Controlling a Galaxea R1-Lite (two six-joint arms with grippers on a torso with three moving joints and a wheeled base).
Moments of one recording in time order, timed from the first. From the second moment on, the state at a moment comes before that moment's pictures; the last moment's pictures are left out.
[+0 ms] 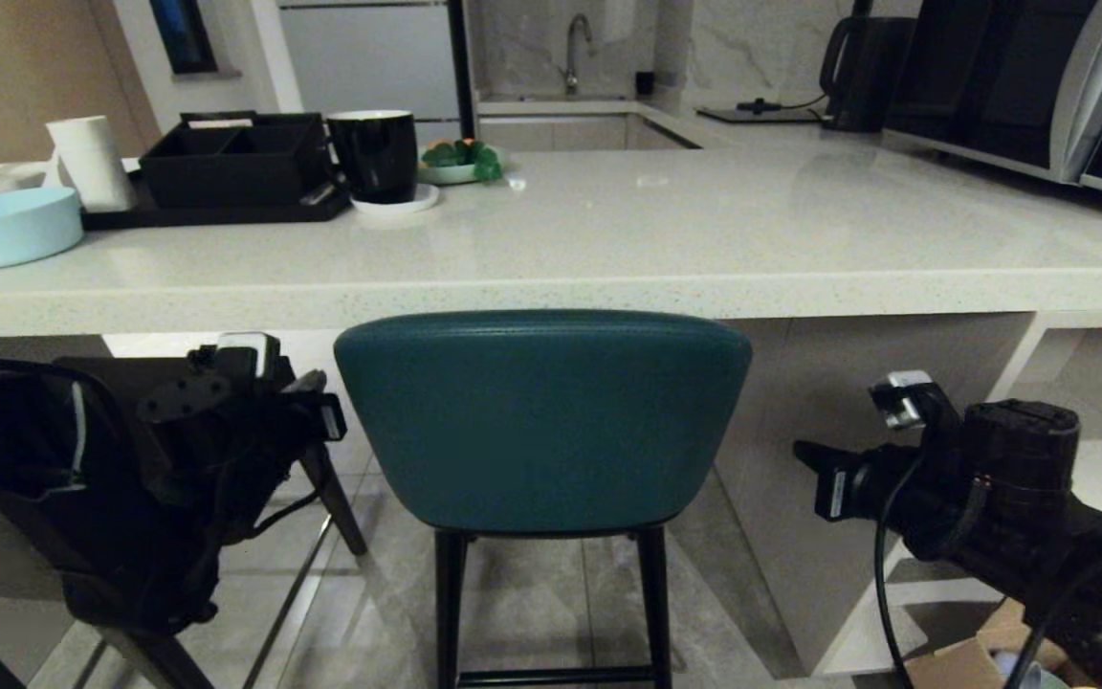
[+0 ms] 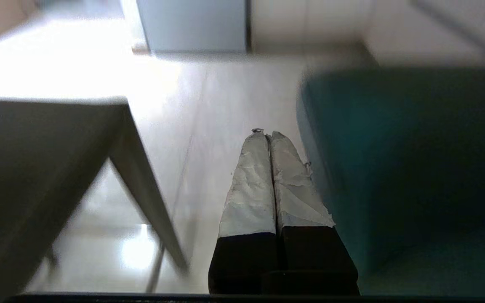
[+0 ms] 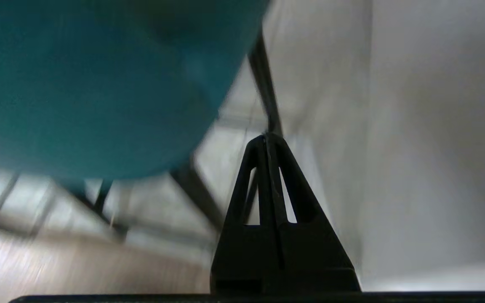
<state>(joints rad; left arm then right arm) -0.14 2.11 -0.63 -1.52 0.17 -0.01 0.23 1.88 -0.43 -1.20 0.11 0.05</state>
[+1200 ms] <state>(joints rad) -0.18 2.22 -0.72 -1.52 0.21 0.00 0.33 2.14 -0.62 -1.41 -0.08 0.05</state>
